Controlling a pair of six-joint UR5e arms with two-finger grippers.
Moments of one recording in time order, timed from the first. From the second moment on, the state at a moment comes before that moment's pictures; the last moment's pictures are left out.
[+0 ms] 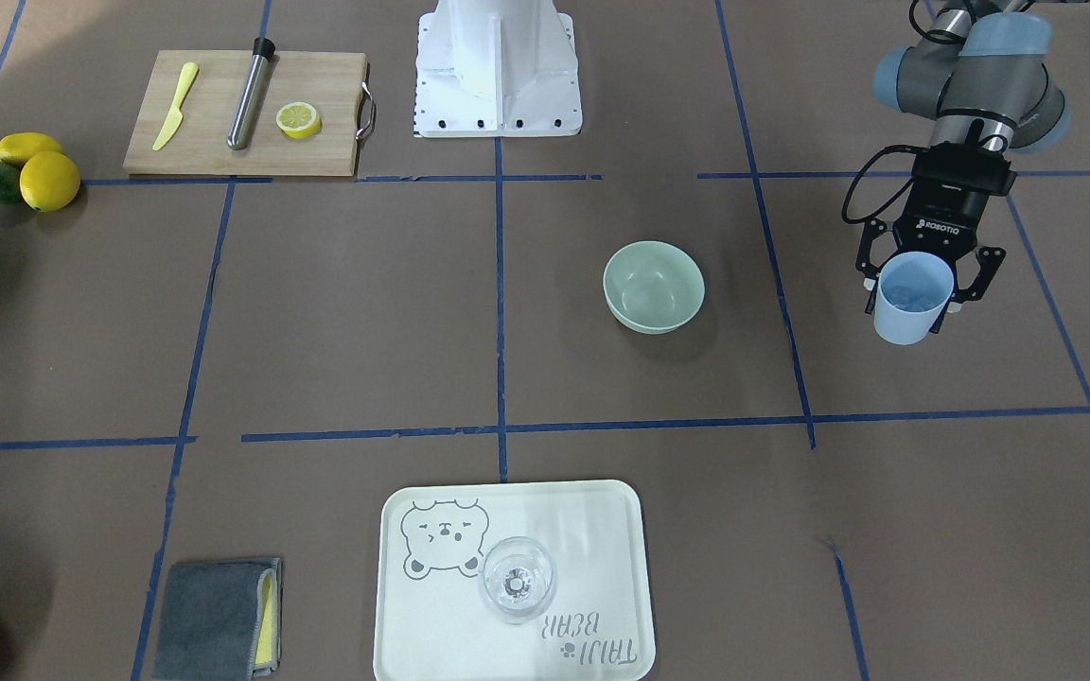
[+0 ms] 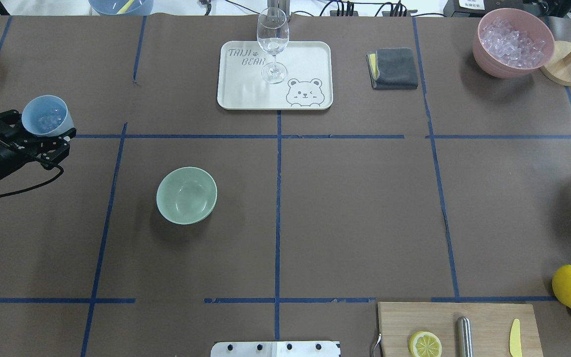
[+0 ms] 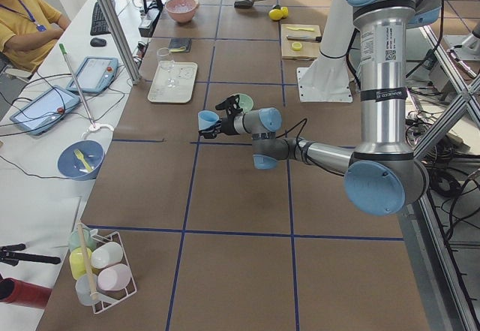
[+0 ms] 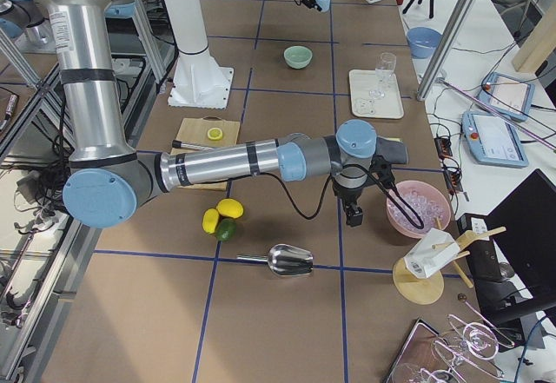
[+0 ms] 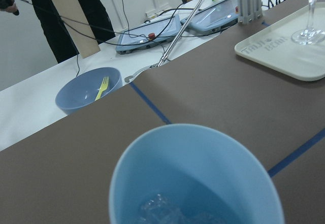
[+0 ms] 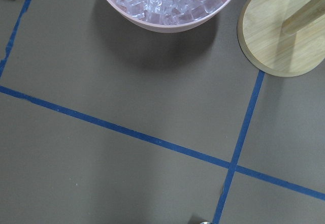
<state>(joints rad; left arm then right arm) -0.69 -1.50 -1.71 -2.91 -1.33 -0.46 1.48 -1.45 1.65 -1.54 2.35 -0.08</state>
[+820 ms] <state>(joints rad) -0.54 -1.65 -1.71 -2.73 -1.07 -0.11 1.52 -1.52 1.65 -1.54 2.35 -0.06</state>
